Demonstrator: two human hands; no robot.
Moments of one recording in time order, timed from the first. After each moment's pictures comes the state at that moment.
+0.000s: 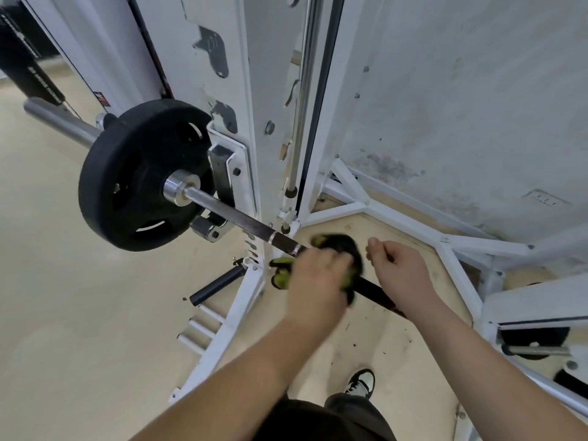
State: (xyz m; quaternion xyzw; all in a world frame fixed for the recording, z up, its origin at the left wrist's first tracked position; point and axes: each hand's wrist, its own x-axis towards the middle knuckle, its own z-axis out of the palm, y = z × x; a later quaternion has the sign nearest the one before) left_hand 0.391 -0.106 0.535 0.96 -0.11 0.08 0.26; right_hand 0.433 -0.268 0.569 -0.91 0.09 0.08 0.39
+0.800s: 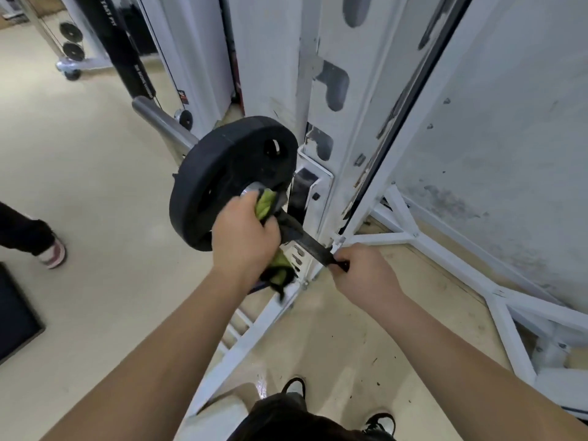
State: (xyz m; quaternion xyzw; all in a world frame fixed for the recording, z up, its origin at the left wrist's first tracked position) left_hand 0.436 0.091 0.584 0.91 0.27 0.17 0.26; right_hand 0.475 -0.118 0.568 -0.95 -0.15 0.17 0.22
